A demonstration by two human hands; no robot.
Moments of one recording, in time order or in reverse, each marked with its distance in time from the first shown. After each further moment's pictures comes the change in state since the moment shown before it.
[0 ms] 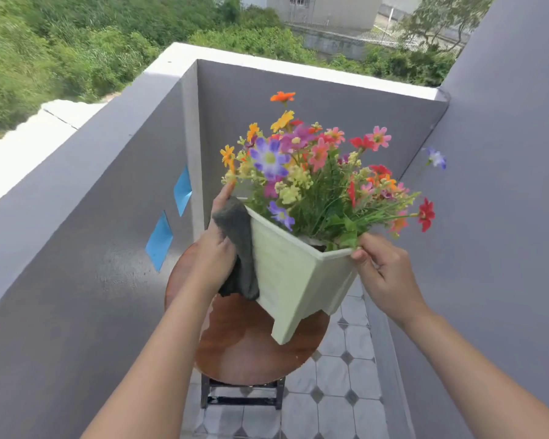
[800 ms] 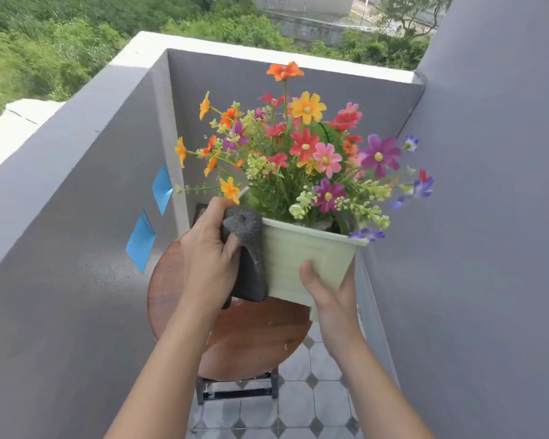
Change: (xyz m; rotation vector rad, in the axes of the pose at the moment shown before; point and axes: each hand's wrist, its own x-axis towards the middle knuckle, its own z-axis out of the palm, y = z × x) left_hand -0.037 0.053 -0.001 0.112 0.192 0.258; right_hand -0.042 -0.061 0.054 0.757 0.232 0.645
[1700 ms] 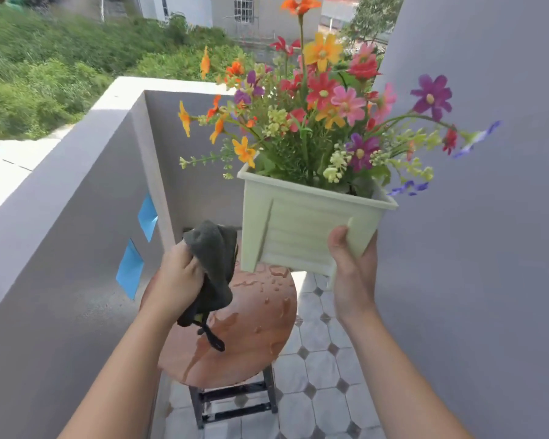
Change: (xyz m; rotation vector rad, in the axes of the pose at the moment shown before) left_hand 0.018 -0.035 -0.012 0.048 -0.269 -0.198; right_hand 0.026 -0.053 -0.018 0.117 0.241 -0.281
